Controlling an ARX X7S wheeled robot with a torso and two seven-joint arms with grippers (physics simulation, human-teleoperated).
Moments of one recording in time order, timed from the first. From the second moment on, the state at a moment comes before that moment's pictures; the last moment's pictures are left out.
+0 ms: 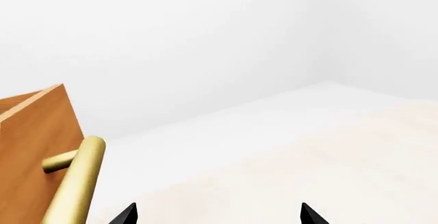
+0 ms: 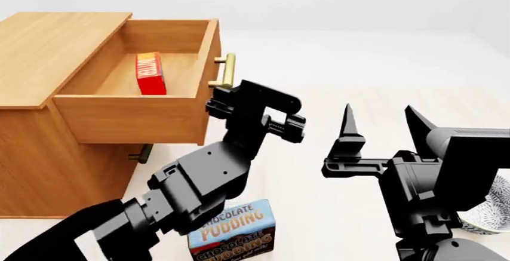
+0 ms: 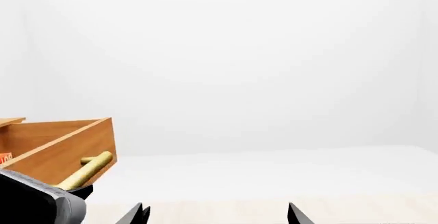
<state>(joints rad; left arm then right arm) -1.08 -0.19 1.20 -0.39 -0.87 -0.10 -0.54 0.37 0.65 -0.24 -0.84 0.94 0.60 0.82</state>
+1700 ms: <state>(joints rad) -0.98 -0.73 1.04 -0.22 -1.04 -0.03 -0.53 0.41 0.63 -0.30 -0.85 0.97 0.61 0.86</state>
